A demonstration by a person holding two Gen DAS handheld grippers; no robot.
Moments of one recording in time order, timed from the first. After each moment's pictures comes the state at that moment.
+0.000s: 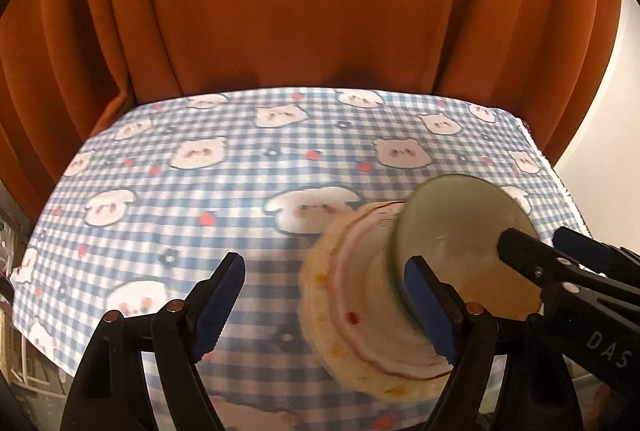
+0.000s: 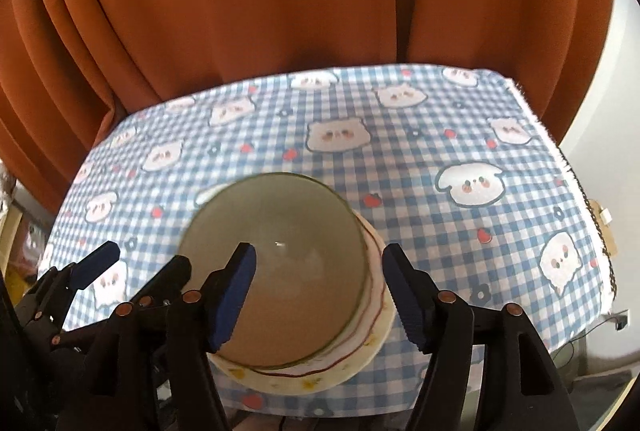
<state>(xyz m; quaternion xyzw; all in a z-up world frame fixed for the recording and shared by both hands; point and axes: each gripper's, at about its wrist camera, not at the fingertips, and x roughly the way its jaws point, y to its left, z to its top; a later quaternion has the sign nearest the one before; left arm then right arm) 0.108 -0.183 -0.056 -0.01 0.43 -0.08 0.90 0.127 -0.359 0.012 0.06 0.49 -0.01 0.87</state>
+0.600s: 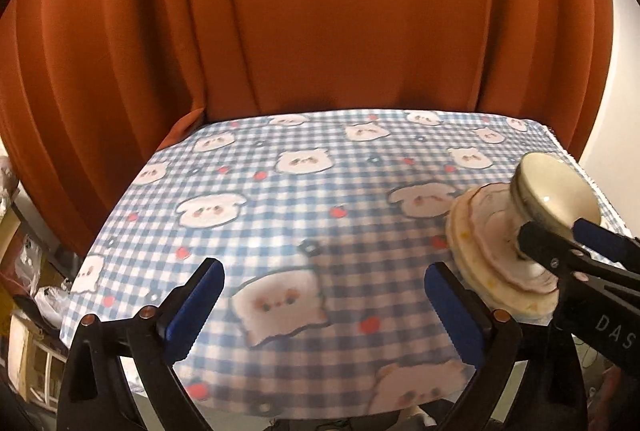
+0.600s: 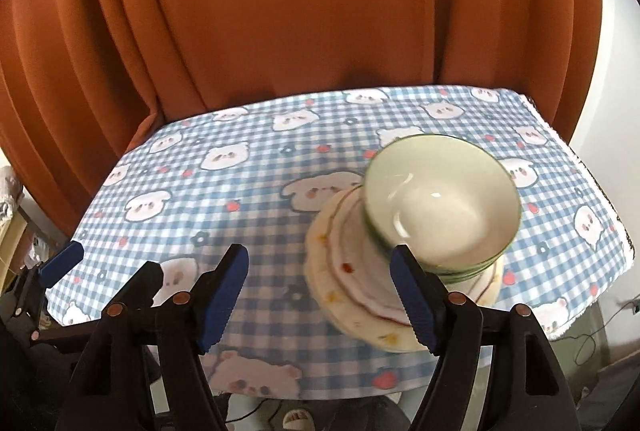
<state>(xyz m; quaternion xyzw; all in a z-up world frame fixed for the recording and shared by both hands) 0.052 -0.041 -0.068 0.02 0.36 -0.05 0.93 0.069 -0.221 0.009 0.05 0.42 -0.01 0.91</state>
